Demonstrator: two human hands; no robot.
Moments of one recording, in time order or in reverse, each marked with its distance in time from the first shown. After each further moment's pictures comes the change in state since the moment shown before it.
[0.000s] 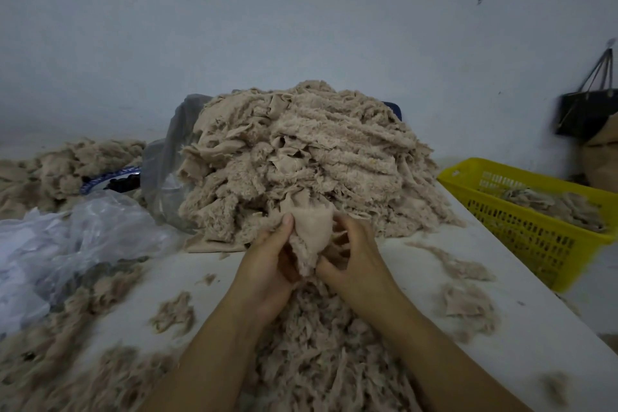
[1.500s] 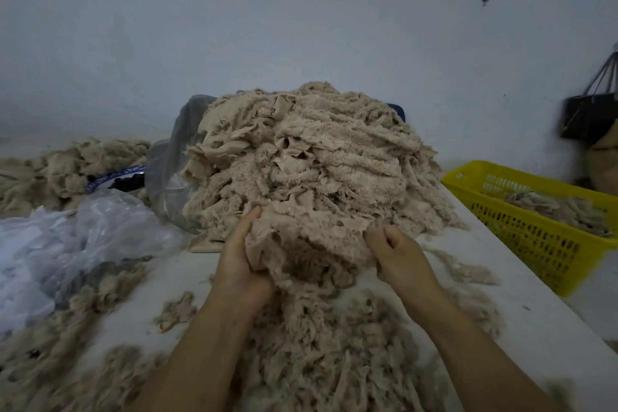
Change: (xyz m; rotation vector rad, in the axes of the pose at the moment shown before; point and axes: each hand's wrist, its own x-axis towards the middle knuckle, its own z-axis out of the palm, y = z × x) left_hand 0.003 0.017 -0.022 -0.274 0.044 -0.014; right_hand 0.002 0.007 -0.036 0.280 0.122 0.272
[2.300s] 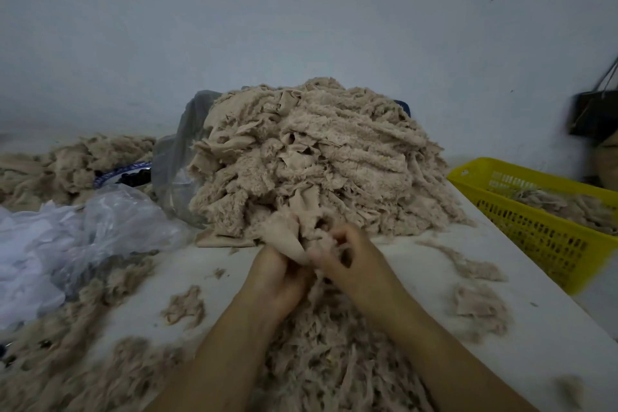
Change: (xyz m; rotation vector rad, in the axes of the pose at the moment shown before) left_hand -0.002 -0.028 0.011 0.068 0.055 -0.095; right_hand -0.020 -0.013 0.044 -0.181 -0.160 -0.235
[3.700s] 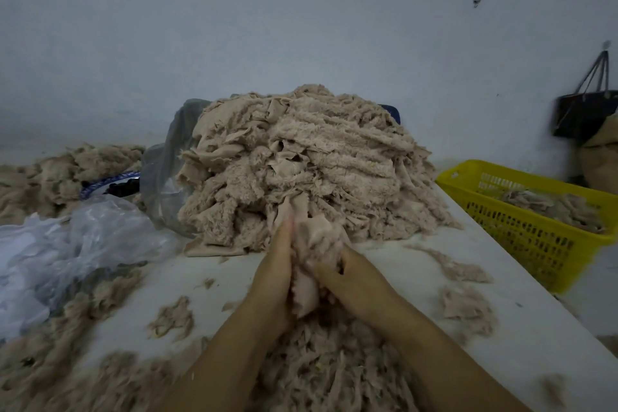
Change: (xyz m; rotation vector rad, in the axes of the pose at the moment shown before) left_hand -0.009 -0.011 0.009 0.444 -0.012 0.076; right_hand 0.004 0.014 -0.003 0.122 -0.156 0.057
